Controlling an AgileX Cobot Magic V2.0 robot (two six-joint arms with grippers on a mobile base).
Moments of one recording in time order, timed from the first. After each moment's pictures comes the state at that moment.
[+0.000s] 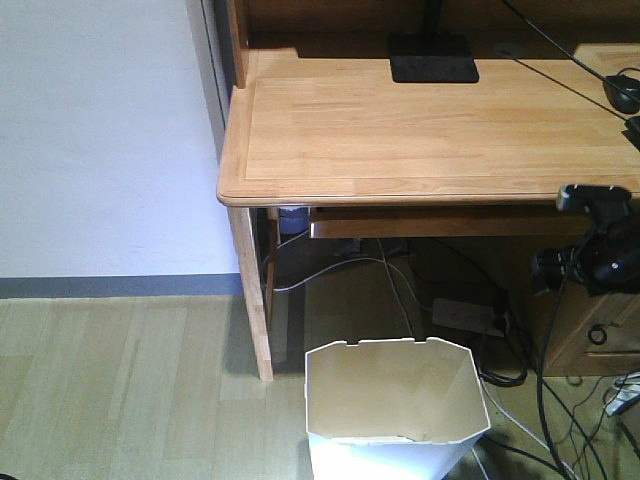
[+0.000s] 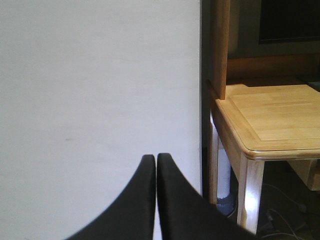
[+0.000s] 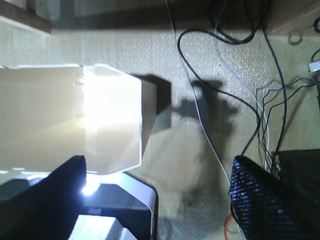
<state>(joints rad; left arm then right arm) 0.07 -0.02 0.03 0.04 0.12 -0.05 -0.23 2.00 -0.99 0.31 0.47 -0.48</state>
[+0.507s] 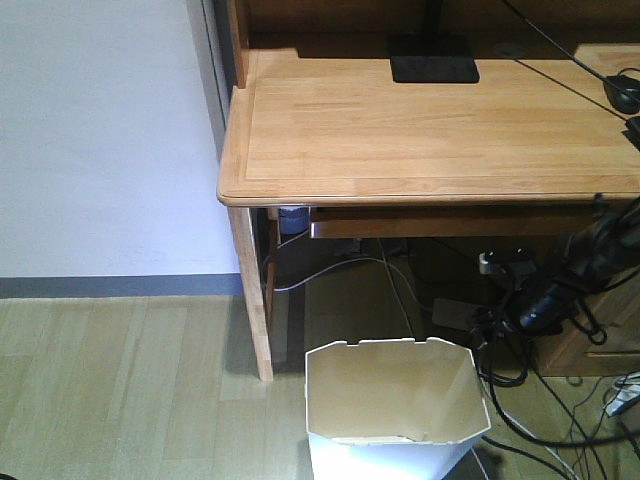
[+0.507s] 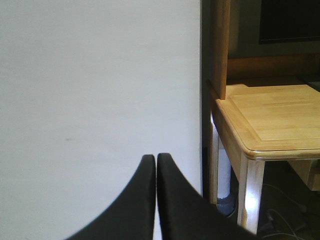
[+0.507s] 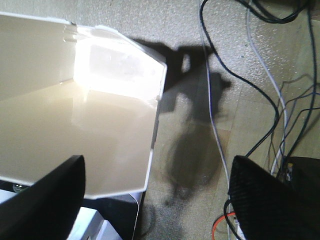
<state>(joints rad) 0.07 -0.02 0.03 0.04 0.12 -0.05 -0.10 2.45 -1.13 0.34 0.30 -0.56</state>
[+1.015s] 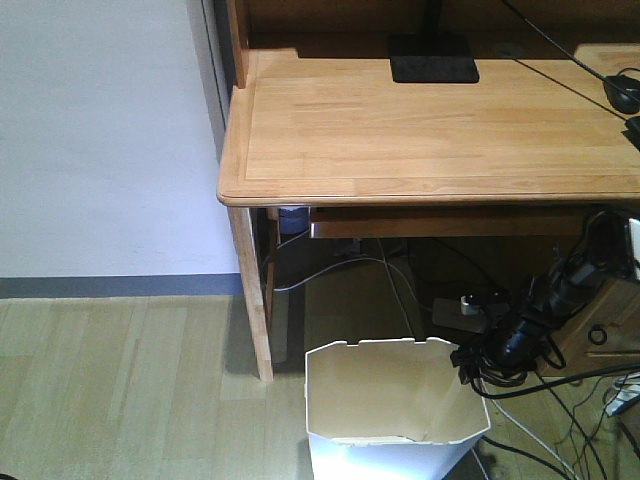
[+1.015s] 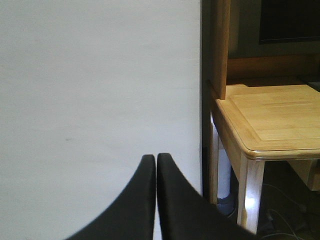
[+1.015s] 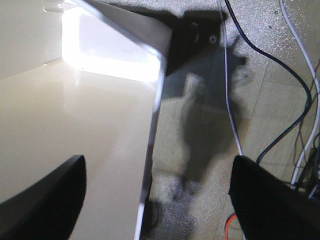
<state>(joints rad) 0.07 -0.02 0.03 0.04 0.12 -0.05 -0.10 2.84 -1.41 0.35 0.30 -0.56</state>
